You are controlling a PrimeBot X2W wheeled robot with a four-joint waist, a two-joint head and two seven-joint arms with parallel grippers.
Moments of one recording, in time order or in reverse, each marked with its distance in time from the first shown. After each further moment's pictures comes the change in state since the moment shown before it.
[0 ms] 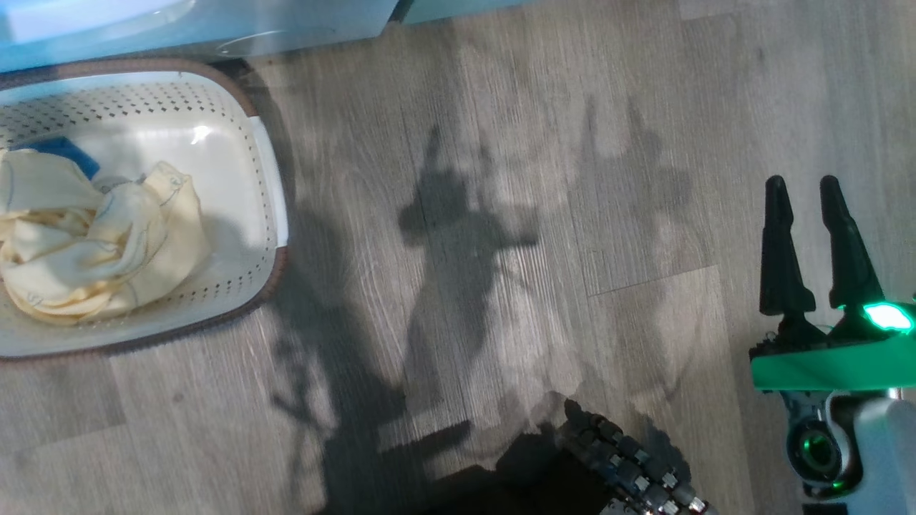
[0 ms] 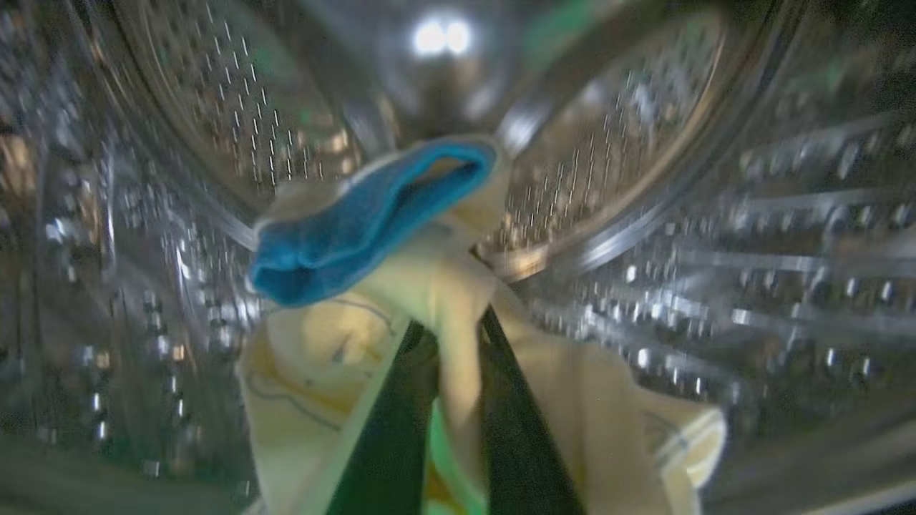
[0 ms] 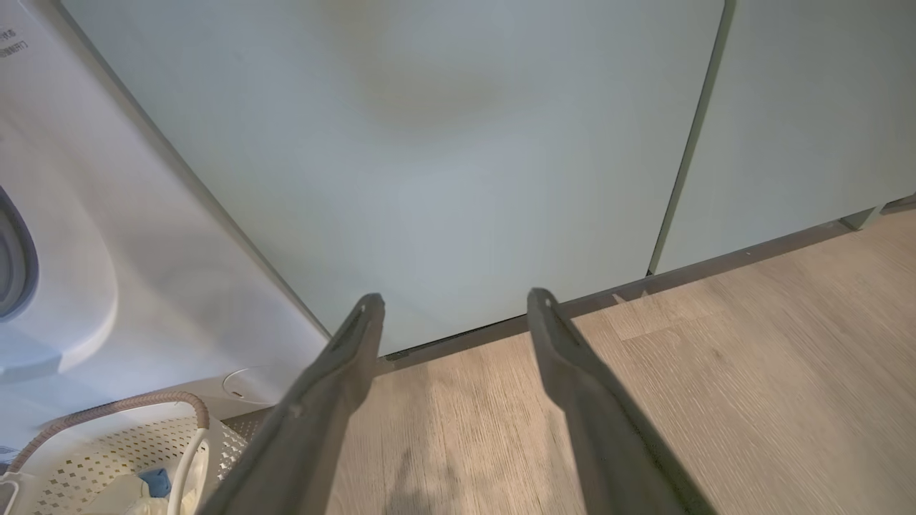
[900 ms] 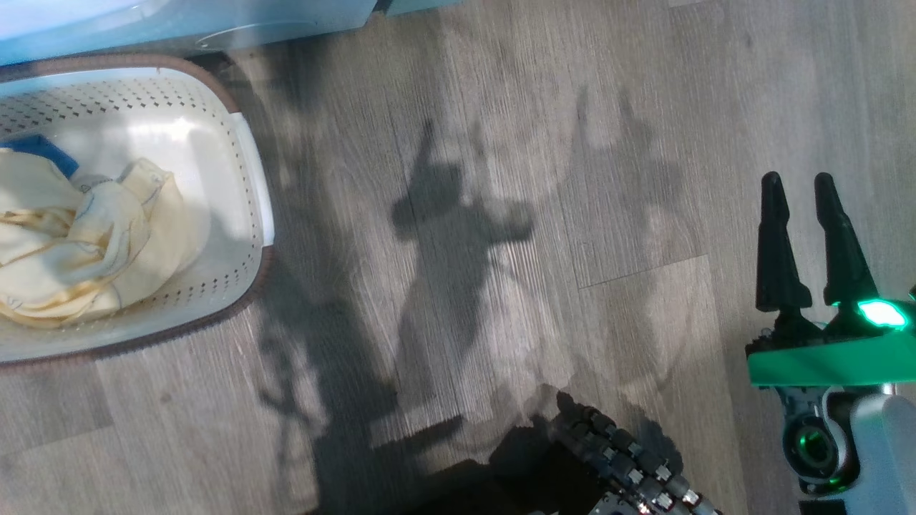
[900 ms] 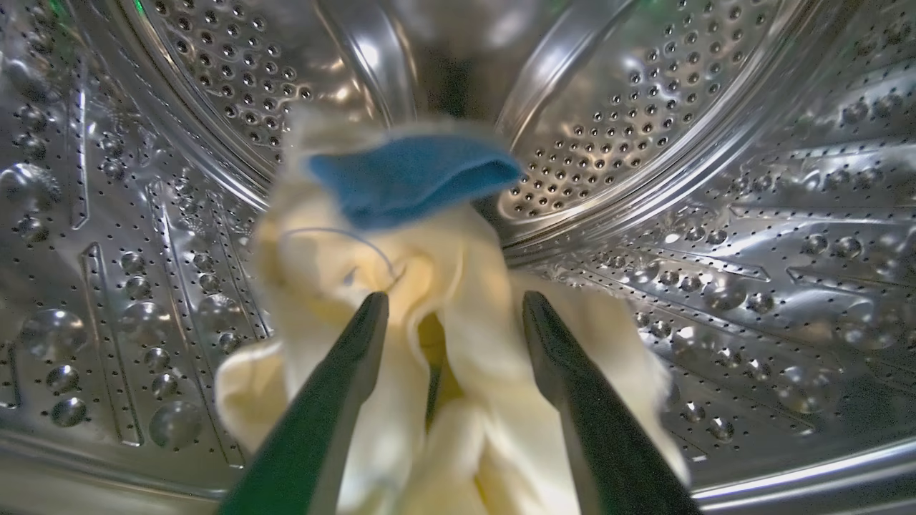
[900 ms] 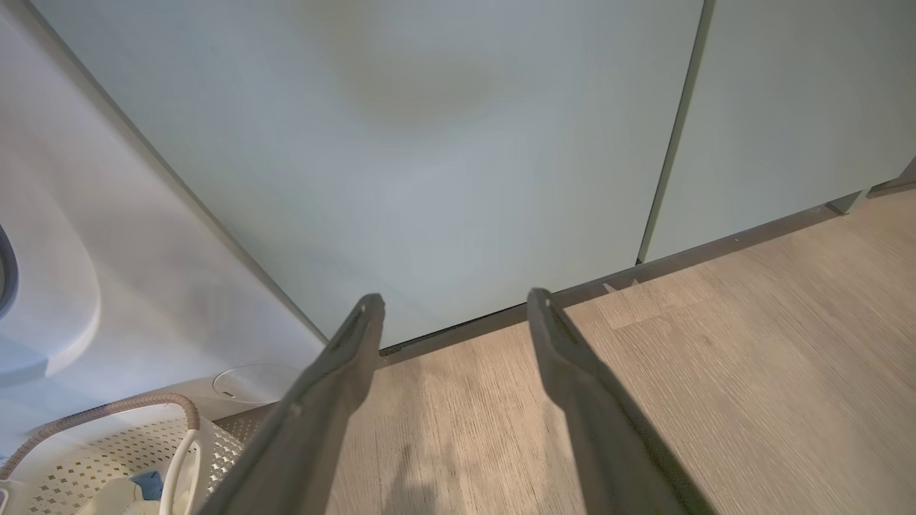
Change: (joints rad) left arm -0.111 -0.012 -0.054 0.244 0.027 -0.044 -0.073; right arm -0.012 0.000 0.016 0.010 0.027 0.000 0.000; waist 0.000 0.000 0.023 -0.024
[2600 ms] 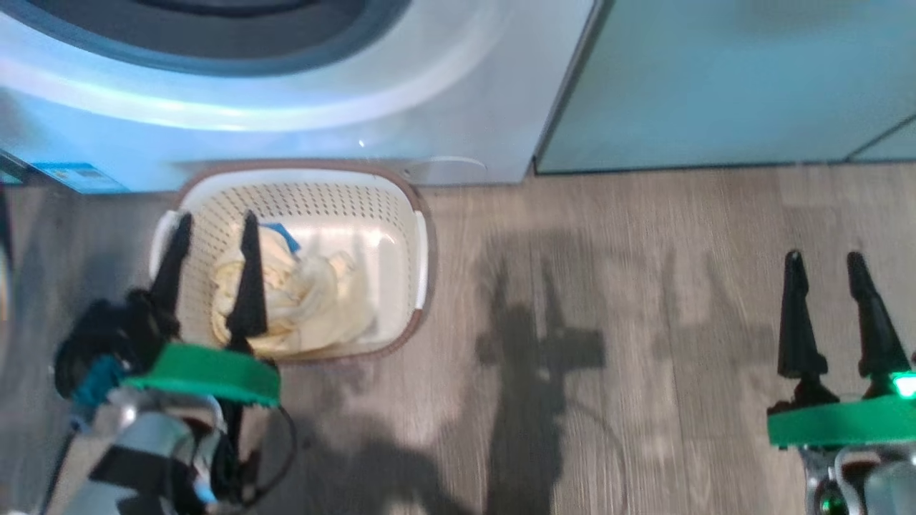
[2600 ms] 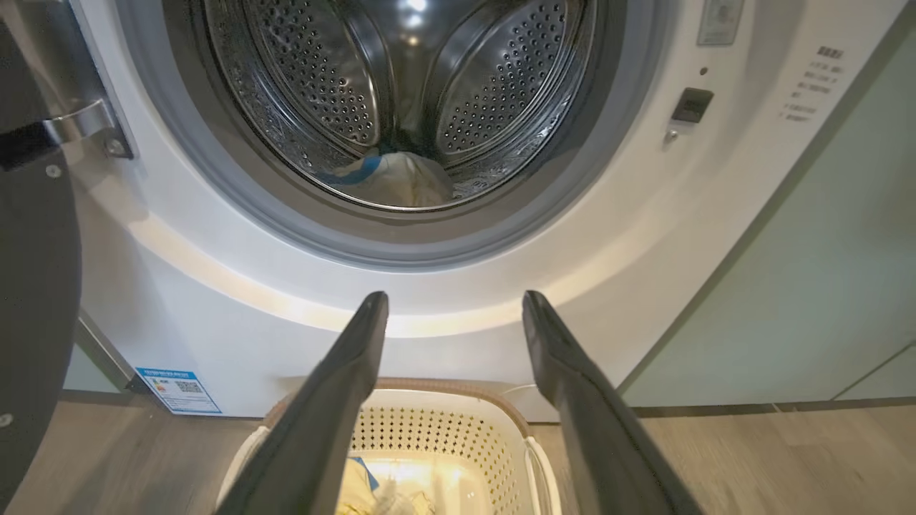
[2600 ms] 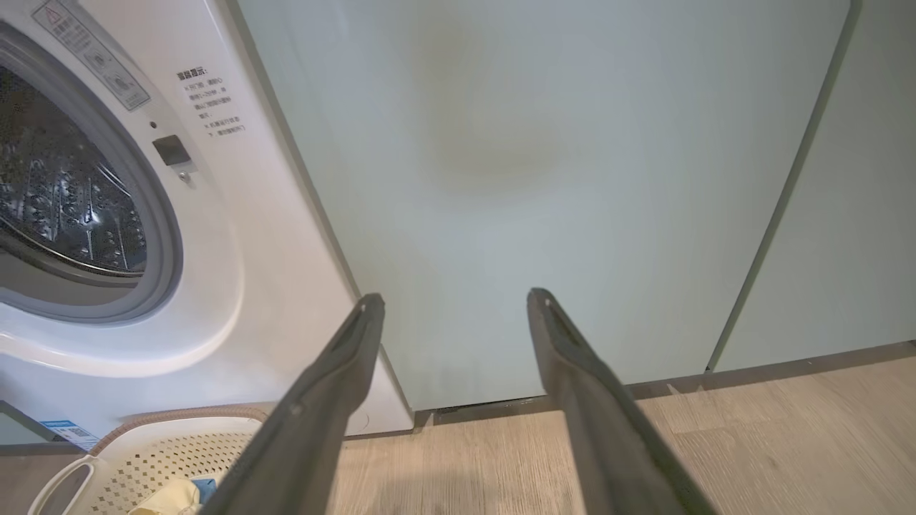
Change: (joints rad) left arm 1.304 -0.223 -0.014 -0.933 -0.050 0.351 -0.280; right arm 0.138 0.000 -0.113 0.013 -0.216 0.000 0.000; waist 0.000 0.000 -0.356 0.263
